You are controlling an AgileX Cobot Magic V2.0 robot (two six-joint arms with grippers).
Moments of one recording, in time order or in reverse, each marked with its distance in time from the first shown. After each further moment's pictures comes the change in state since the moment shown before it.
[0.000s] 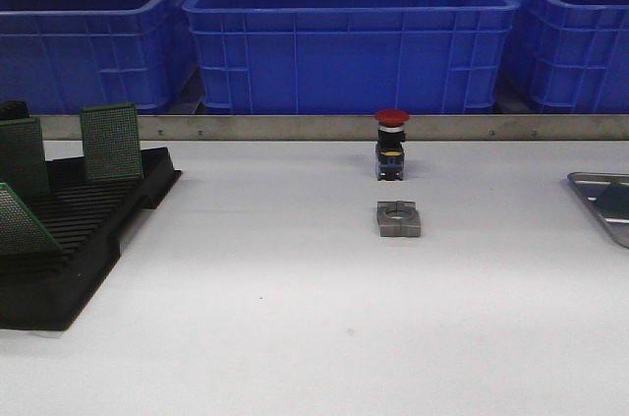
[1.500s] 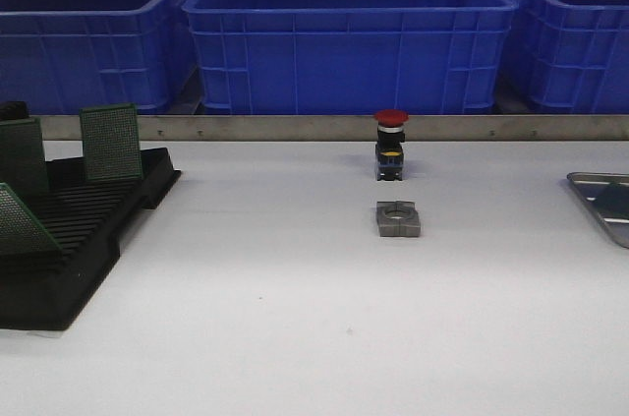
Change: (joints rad) left arm 0.000 0.000 0.000 0.000 0.000 0.001; right arm 0.194 -0.256 0.267 -1.231 -0.555 1.285
